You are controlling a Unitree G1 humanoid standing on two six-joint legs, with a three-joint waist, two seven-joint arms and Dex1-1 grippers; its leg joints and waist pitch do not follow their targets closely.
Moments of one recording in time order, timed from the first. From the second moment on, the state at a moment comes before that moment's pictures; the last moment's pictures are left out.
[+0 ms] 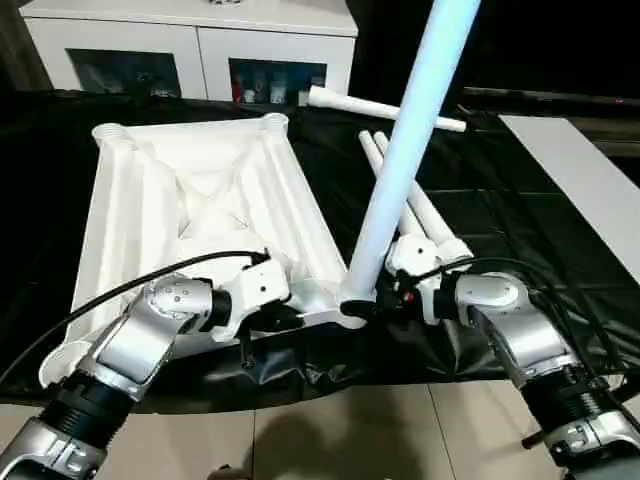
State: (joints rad) left arm -0.40 0.55 -0.37 0.11 -0.01 0.34 -1.05; right arm -0.47 -0.36 0.26 0.39 0.09 0.14 1.00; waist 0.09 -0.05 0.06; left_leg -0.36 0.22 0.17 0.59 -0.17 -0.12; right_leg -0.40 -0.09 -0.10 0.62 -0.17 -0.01
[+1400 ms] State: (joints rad) left arm -0.49 0.42 -0.28 0.23 0.08 0.49 -0.70; right arm -0.50 -0.26 0.19 0.44 0.06 0.20 0.75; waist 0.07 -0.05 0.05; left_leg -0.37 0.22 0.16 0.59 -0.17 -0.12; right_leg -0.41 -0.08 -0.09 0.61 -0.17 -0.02
